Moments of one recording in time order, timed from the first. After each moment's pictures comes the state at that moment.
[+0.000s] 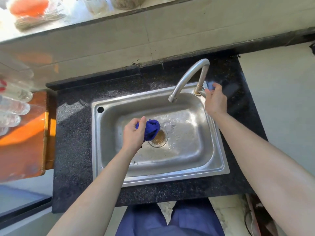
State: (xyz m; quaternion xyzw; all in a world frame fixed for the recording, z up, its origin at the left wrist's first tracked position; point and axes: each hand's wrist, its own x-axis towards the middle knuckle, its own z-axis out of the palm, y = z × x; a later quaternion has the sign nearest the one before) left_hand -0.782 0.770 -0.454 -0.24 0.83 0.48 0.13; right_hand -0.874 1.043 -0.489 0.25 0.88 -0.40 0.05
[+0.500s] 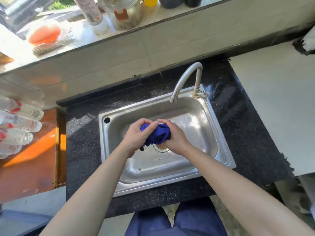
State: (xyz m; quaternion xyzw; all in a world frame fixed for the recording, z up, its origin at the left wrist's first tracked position) left_hand -0.783 0.755 -0.408 -0.11 0.81 0.52 0.24; right_hand -0.765 0.916 -0.491 0.01 0.82 -0.56 0.15
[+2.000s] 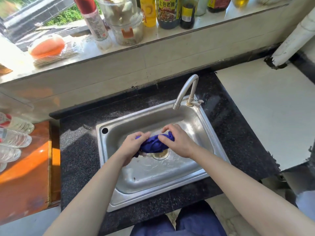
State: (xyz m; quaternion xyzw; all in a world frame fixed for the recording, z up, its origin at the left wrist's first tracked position) left_hand -0.789 0.711 -0.416 -0.12 0.75 0.56 0.34; right_hand -0.761 0.919 -0.434 0.00 0.87 -0.46 0.17
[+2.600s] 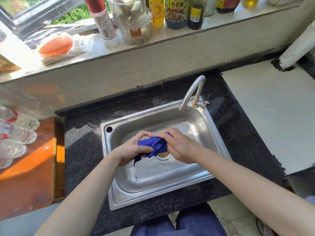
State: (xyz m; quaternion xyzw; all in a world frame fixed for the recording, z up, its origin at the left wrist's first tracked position) left_hand -0.790 0.681 -0.406 -0.05 0.66 0.60 0.46; right_hand -0.760 0.918 -0.441 -0.25 0.91 -0.30 0.12
